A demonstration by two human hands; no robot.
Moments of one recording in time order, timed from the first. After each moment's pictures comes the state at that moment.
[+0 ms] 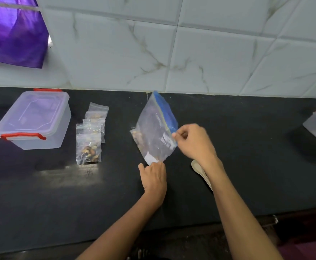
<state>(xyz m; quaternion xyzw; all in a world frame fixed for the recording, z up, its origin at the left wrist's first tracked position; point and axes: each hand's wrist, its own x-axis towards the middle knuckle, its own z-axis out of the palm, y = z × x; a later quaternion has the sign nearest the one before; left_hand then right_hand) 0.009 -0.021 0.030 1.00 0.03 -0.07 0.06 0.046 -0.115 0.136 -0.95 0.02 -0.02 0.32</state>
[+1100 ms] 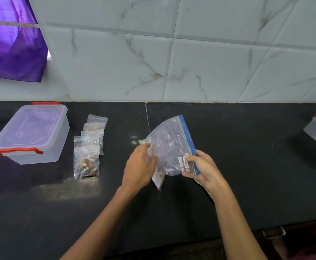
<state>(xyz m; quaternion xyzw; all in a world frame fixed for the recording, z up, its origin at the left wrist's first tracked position) 0.046 0.031 0.052 0.90 -0.01 0.07 0.42 0.050 -0.153 0.079 -0.66 0.23 0.12 0.70</state>
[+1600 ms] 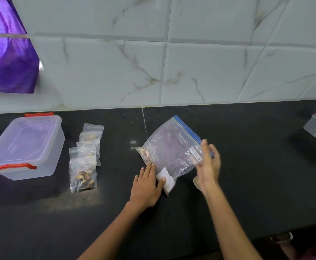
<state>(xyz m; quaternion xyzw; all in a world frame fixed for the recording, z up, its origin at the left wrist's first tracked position) 0.057 0.017 -0.005 0.96 -0.07 -0.15 0.25 0.073 -0.152 0.051 -0.52 0.24 -0.13 0.81</state>
